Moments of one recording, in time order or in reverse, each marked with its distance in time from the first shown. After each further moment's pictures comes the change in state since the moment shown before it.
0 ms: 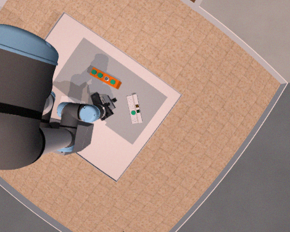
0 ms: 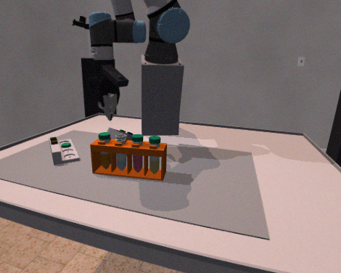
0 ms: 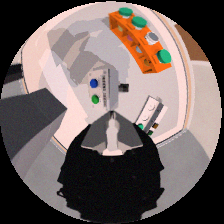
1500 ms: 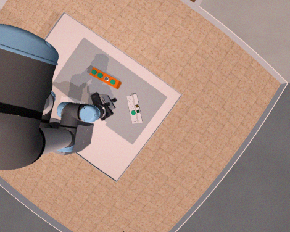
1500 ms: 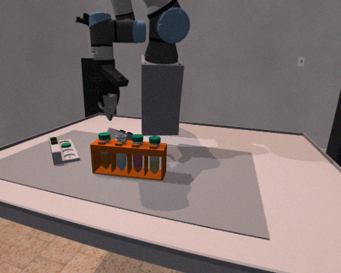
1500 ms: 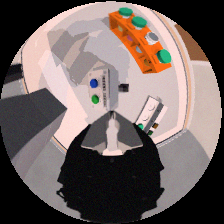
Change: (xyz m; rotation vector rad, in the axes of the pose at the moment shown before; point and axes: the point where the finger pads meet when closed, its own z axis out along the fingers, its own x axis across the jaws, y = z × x) arm 0.000 0.000 0.000 0.000 0.000 0.000
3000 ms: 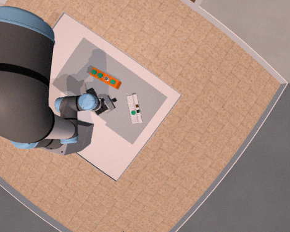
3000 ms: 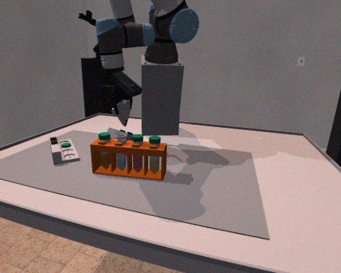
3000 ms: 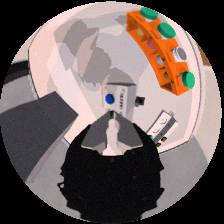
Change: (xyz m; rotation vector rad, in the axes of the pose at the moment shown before) arm -0.035 -0.041 0.024 -0.039 -0.139 -0.008
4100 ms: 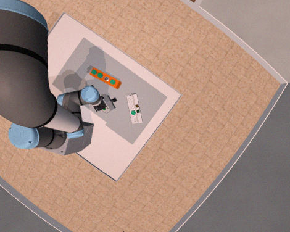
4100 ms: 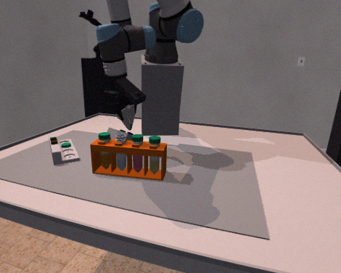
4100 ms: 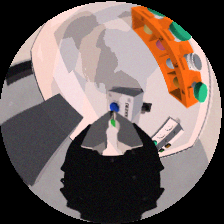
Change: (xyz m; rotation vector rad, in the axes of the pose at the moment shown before) arm -0.008 -0.016 0.017 -0.041 -0.091 0.023
